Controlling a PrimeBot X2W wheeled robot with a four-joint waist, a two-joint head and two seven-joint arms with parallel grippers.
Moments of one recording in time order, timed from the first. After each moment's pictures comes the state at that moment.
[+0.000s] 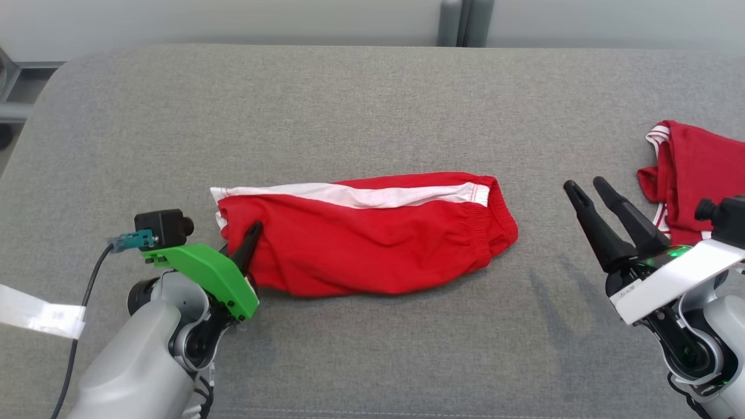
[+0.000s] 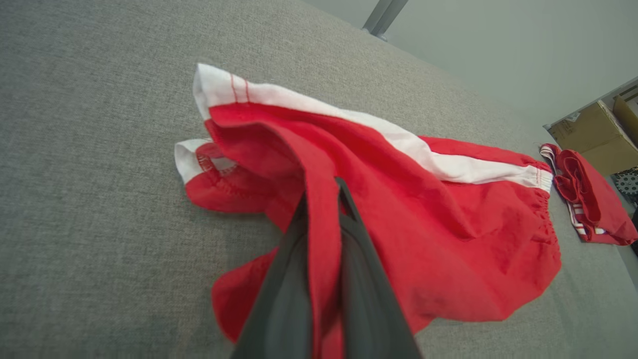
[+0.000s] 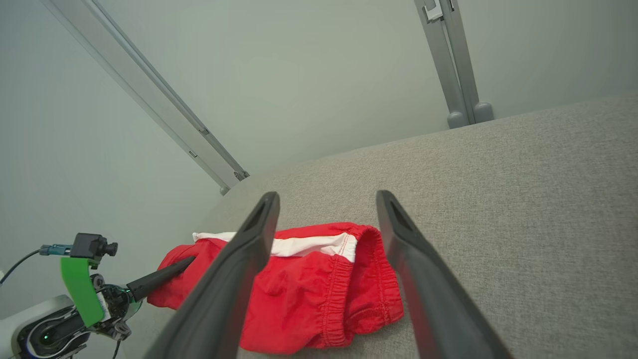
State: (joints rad) left arm -0.52 0.22 -0.69 0.60 -1.10 -0.07 -0.03; right arm -0.16 -0.56 0.52 -0.07 1.05 0.03 -0.17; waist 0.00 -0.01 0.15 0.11
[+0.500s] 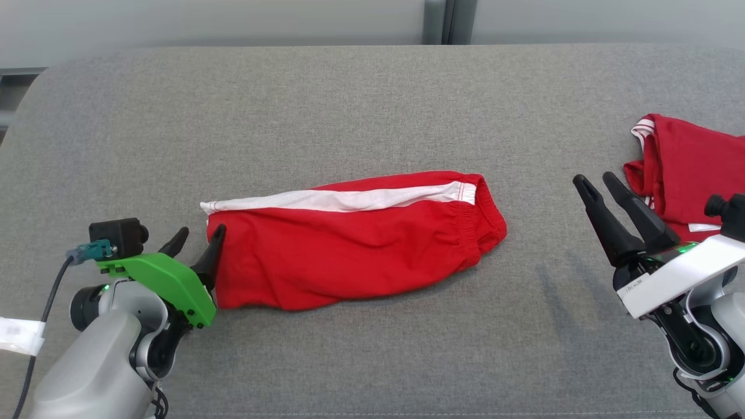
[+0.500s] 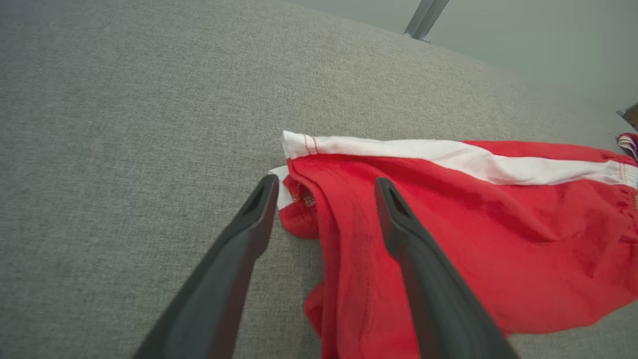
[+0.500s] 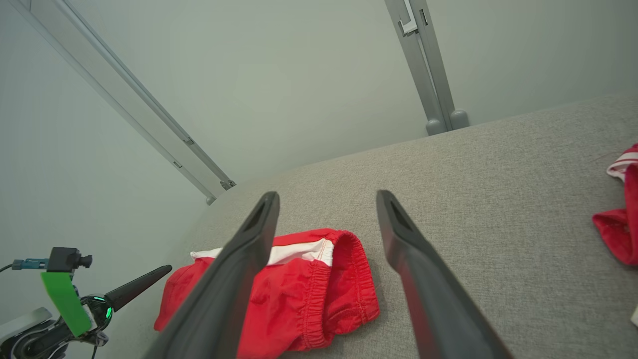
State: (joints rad) left arm -0.49 0.33 -0.69 0.57 -1.02 0.00 -0.08; right arm -0.16 -0.57 0.50 -0.06 1.06 0.02 -0.17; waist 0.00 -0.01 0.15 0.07
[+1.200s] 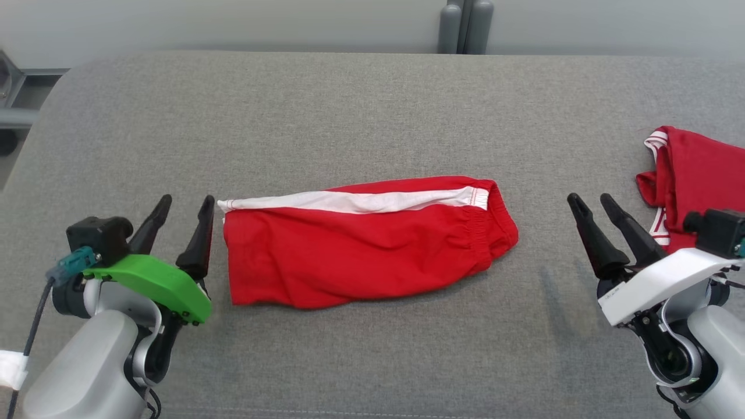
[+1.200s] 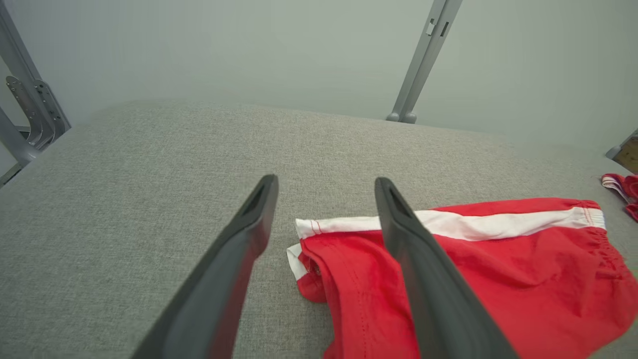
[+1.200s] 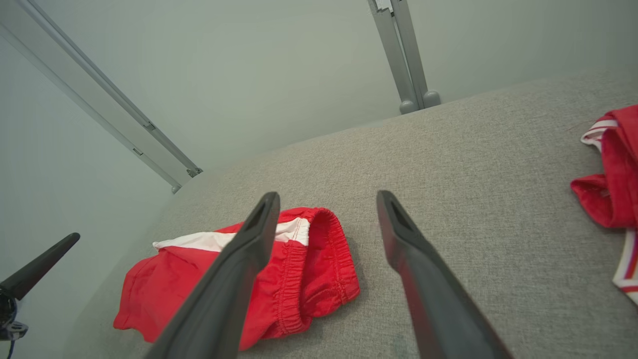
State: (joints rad) left arm -0.45 0.40 -0.65 0.39 -0.90 0.06 -0.24; right arm -0.15 -0.53 0.52 0.01 1.00 -0.08 -0.17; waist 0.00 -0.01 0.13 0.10
